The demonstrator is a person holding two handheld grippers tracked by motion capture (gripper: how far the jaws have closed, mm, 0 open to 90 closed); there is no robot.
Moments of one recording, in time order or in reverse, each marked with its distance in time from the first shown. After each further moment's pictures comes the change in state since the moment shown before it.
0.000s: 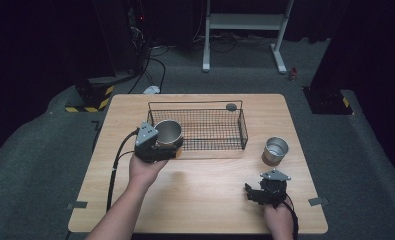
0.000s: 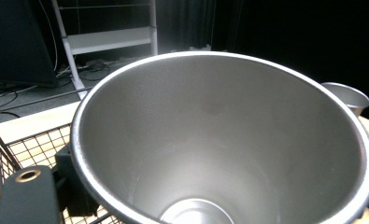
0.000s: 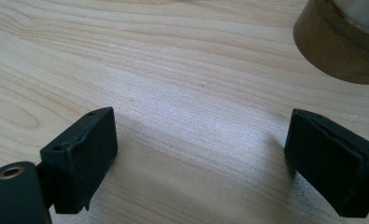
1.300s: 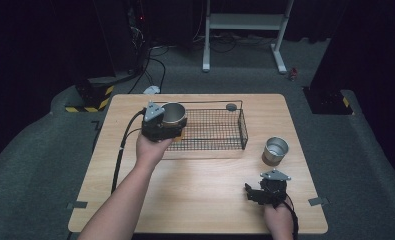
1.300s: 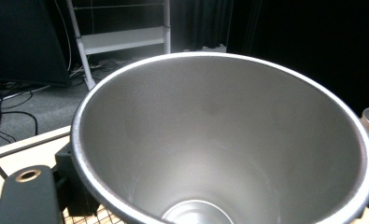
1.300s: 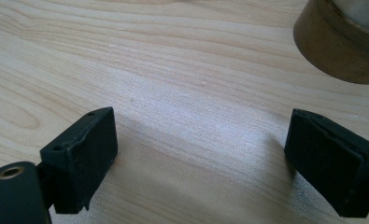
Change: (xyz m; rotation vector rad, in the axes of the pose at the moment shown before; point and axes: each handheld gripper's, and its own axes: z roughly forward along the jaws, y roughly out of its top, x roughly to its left) left arm 0.023 0.033 0.045 0.019 0.049 0.000; right arm 0.000 0.000 0.000 0.000 0.000 0.000
